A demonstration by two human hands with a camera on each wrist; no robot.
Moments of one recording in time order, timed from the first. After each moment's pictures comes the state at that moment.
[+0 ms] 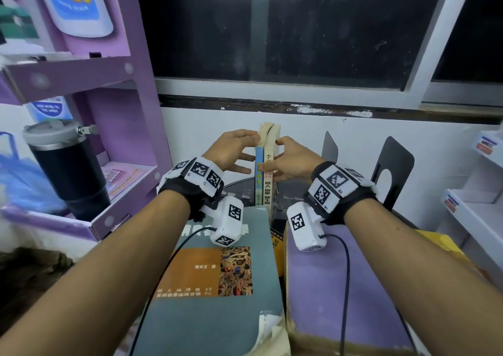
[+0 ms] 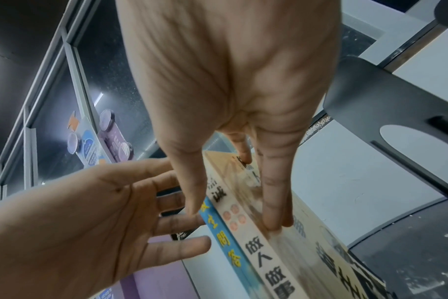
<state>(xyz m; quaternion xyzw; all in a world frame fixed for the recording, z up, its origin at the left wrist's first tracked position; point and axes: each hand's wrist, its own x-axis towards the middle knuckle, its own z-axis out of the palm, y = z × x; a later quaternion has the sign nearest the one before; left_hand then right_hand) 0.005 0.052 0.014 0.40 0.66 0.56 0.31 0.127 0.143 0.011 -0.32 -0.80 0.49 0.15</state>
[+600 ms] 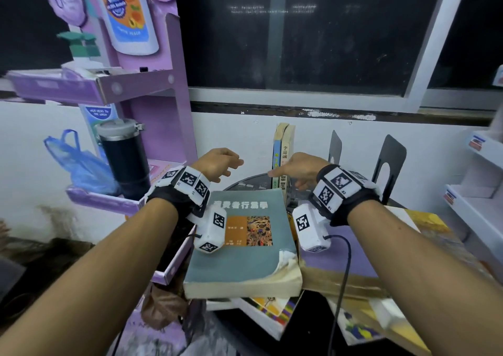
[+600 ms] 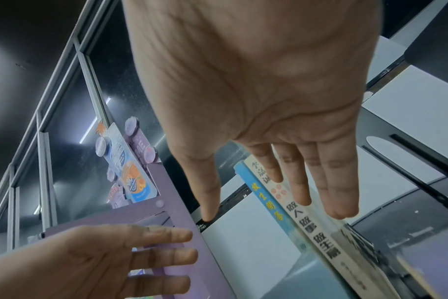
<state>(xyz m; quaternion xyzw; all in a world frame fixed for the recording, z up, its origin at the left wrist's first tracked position) 0.008 -0.058 0.005 0.36 0.78 0.44 0.26 0.164 0.065 0.021 -0.40 -0.85 0.32 0.05</state>
